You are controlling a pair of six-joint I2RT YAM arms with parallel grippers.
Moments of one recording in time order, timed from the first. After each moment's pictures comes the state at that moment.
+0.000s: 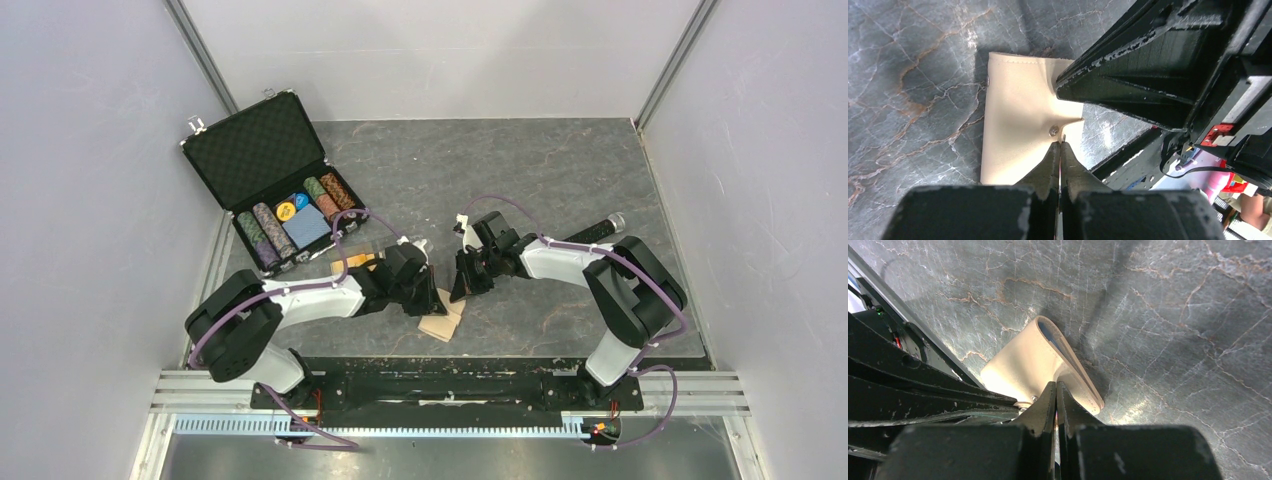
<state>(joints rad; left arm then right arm) -0.88 1.48 0.67 -0.03 0.19 -0.90 0.63 1.69 0.85 -0.20 -0.50 0.45</state>
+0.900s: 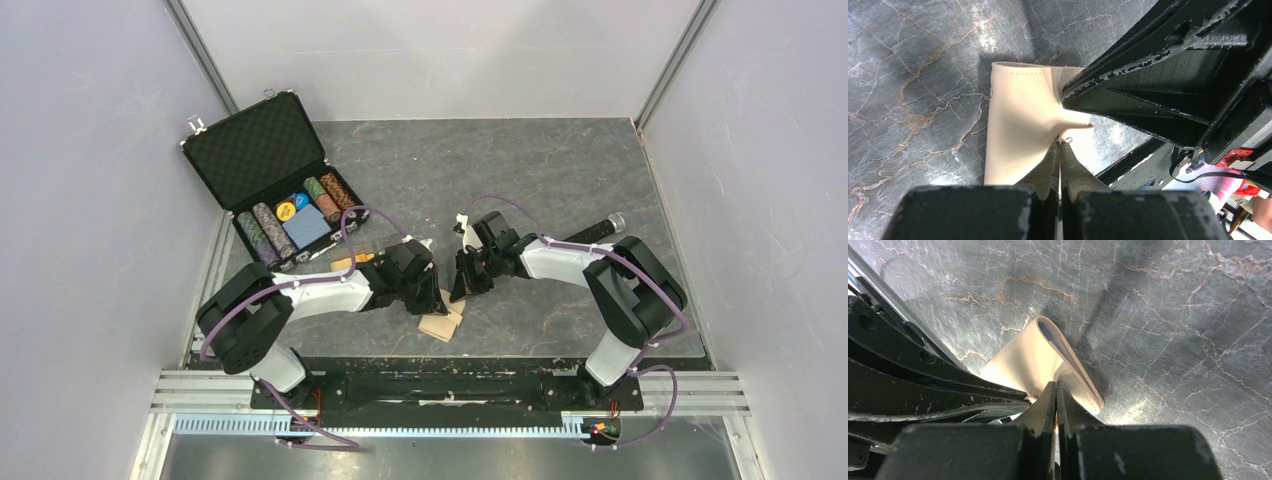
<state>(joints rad) -0.88 1.54 0.73 -0.10 0.18 -0.87 0.63 1.69 0.85 -0.20 -0.50 0.44</state>
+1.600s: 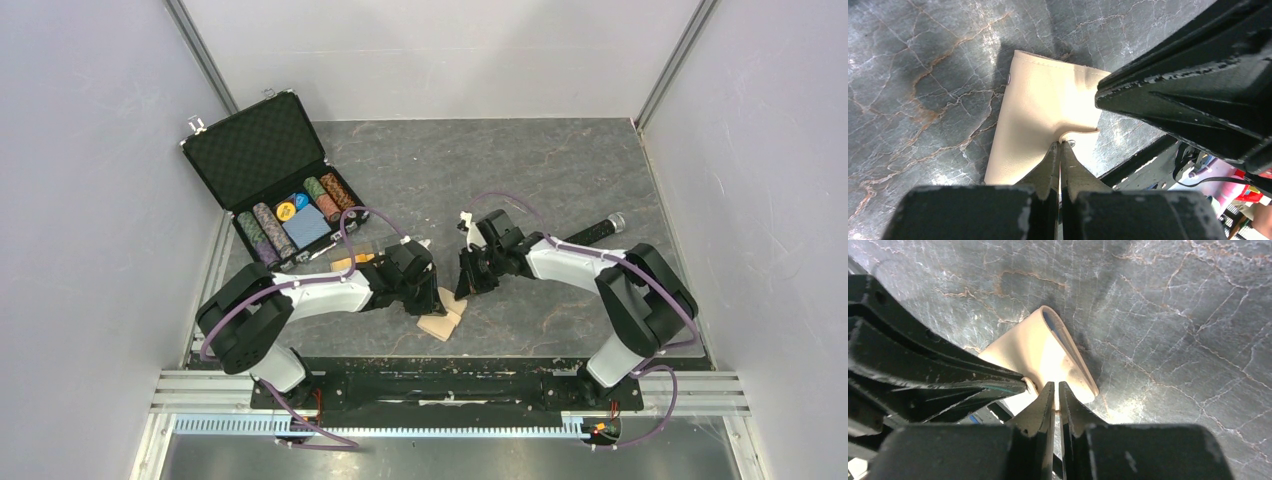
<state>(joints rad) -0.88 1.54 0.73 -0.11 0.16 -0.88 0.63 1.64 0.85 -0.25 -0.47 0.43</state>
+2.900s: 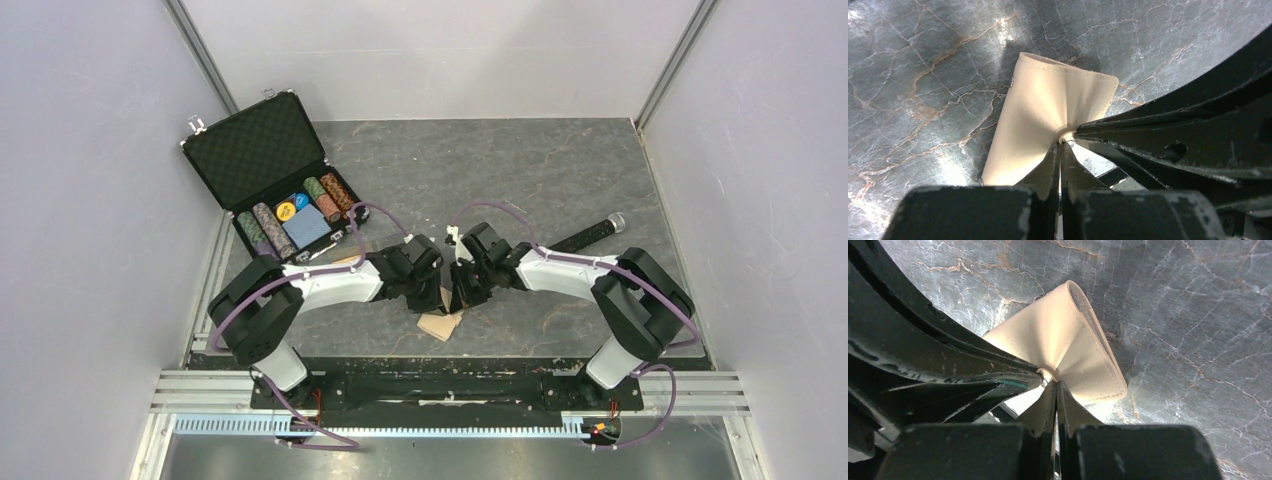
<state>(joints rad) -0.88 1.62 0.83 -0.25 0.17 -0.90 0.74 1.63 0.83 -0.26 -0.39 0.44</state>
